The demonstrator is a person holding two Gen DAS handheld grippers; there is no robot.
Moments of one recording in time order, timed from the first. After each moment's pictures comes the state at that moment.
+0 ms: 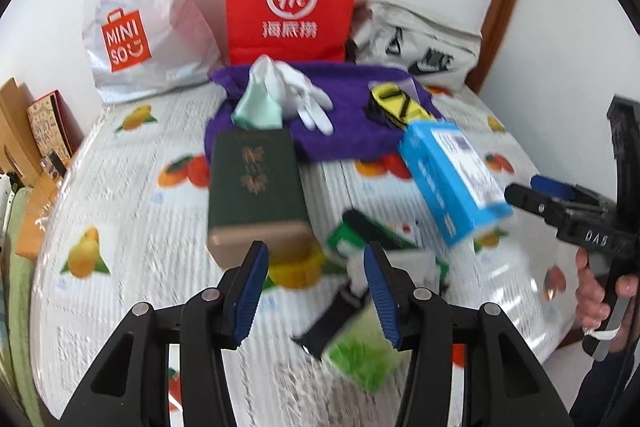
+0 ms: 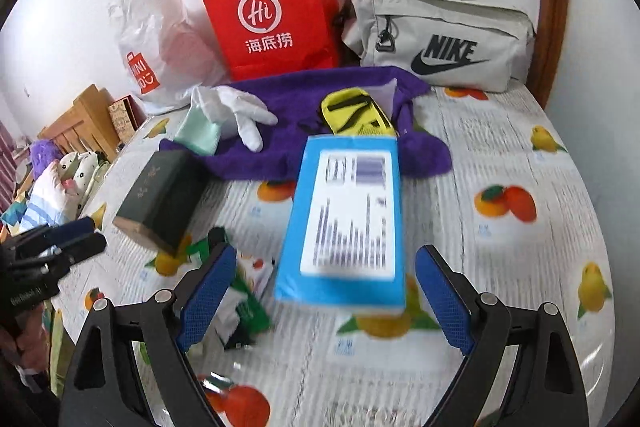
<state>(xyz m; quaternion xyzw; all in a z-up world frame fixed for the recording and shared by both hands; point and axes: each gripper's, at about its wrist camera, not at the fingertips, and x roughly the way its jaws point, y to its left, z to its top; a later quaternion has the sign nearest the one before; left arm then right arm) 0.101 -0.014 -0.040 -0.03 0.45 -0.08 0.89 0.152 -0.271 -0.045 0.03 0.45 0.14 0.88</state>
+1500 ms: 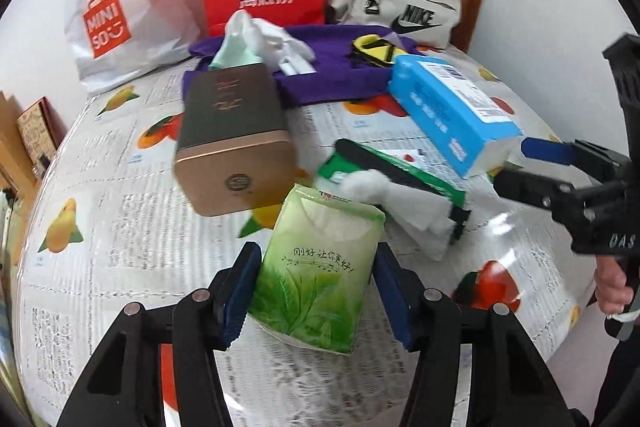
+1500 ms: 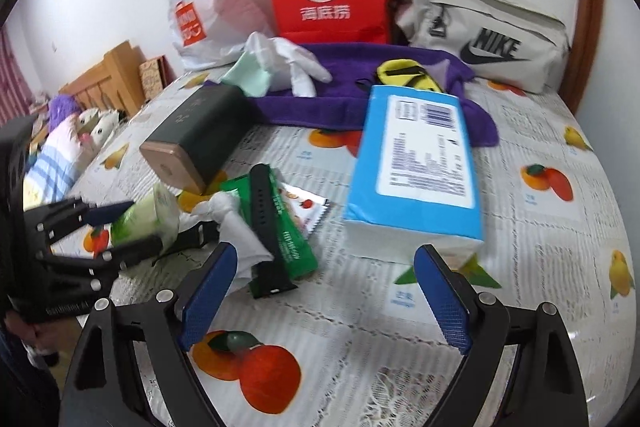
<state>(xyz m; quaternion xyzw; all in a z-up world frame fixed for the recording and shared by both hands) 0.074 -0.022 -0.091 0.02 0.45 -0.08 0.89 0.108 -0.228 -0.079 -0.03 0.43 0.20 0.88</state>
